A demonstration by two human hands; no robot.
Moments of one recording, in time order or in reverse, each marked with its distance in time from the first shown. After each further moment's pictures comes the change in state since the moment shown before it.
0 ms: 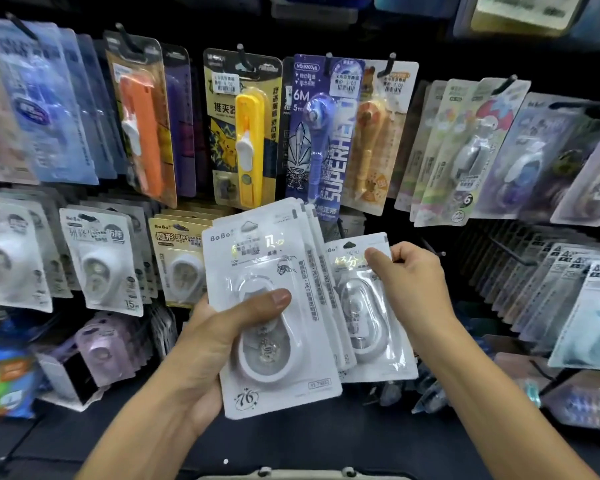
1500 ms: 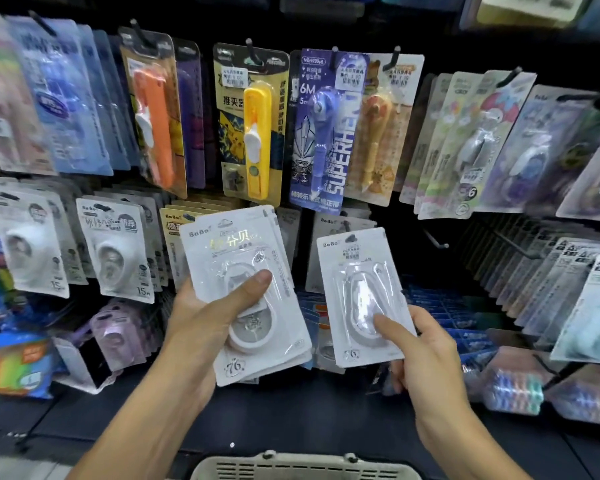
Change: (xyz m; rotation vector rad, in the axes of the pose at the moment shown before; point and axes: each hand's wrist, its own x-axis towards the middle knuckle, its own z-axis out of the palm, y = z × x) left_hand 0.000 -0.008 -0.010 0.087 0.328 0.172; right_hand -0.090 0.033 -0.014 0.397 -0.103 0.237
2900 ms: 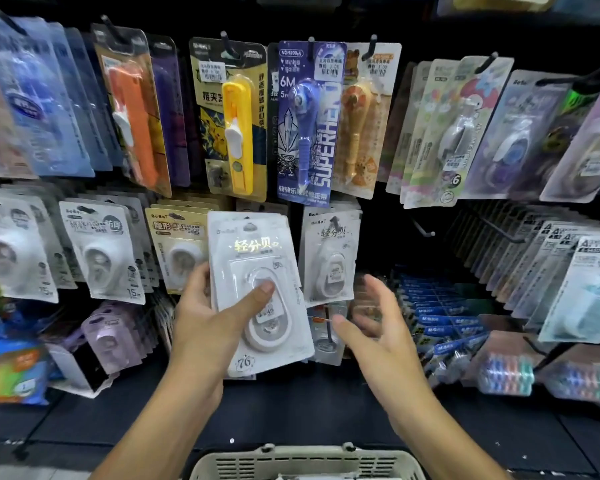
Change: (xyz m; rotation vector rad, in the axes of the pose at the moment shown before) left_hand -0.002 -0.020 0.007 0.094 0.031 0.098; right_hand -0.002 0.008 0.019 -0.138 -0.187 -0.097
